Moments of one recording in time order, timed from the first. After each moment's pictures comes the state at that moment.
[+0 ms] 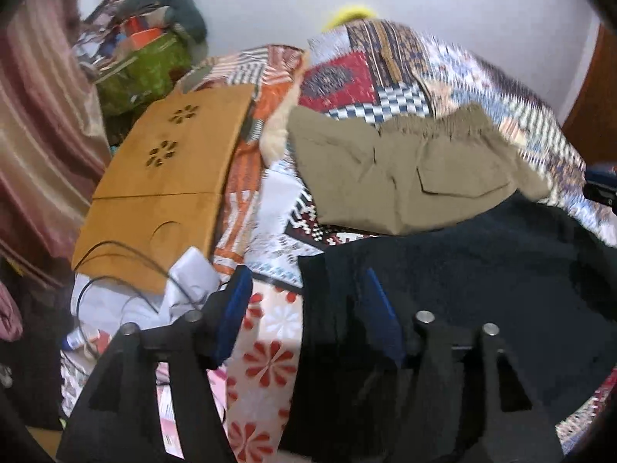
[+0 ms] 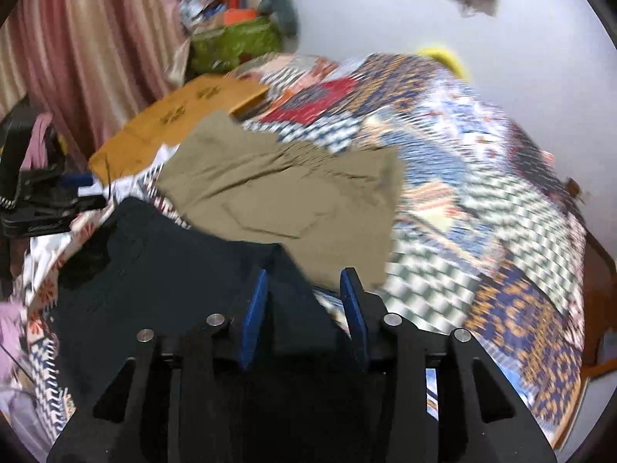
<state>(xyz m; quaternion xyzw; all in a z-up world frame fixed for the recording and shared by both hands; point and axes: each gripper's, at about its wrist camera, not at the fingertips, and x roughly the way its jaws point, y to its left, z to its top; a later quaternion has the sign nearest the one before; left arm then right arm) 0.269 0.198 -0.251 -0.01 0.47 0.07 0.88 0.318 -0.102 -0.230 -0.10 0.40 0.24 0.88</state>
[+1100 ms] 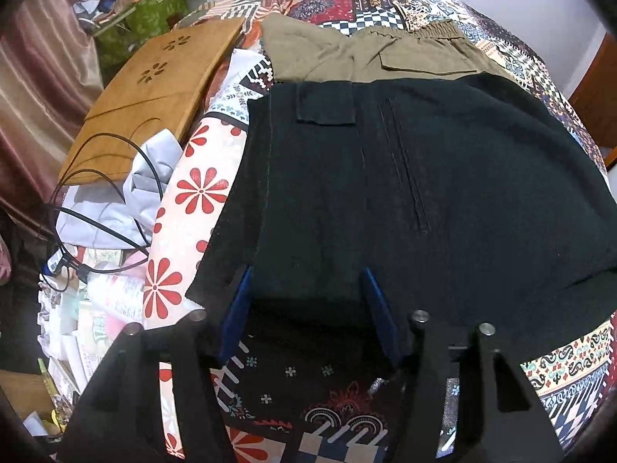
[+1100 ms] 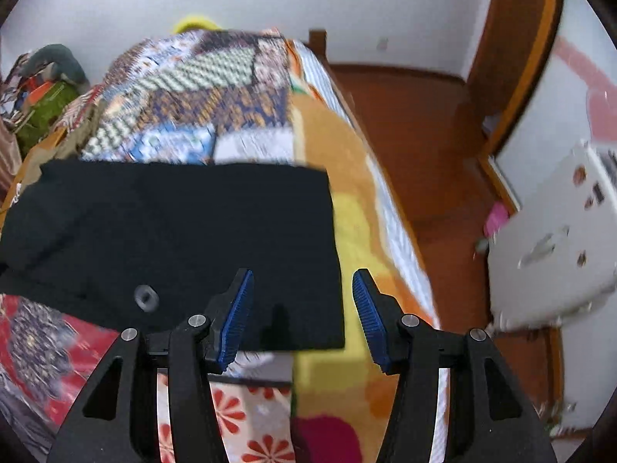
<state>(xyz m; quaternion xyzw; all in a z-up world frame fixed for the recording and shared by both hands) 0.186 0.145 -0.309 -0.03 0.54 0.08 0.84 0.109 -0.405 -0.281 0.07 0.46 -0.08 0.88</state>
